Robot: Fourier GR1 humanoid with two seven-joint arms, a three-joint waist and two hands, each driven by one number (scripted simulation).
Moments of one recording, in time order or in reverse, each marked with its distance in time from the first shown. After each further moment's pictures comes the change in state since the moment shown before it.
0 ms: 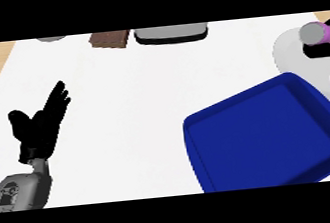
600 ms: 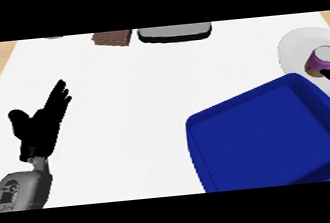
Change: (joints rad) left arm -0.013 -0.004 0.011 0.021 -0.002 -0.020 -0.017; right arm -0.004 -0.125 -0.130 0.321 -0.128 0.200 -0.263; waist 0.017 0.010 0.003
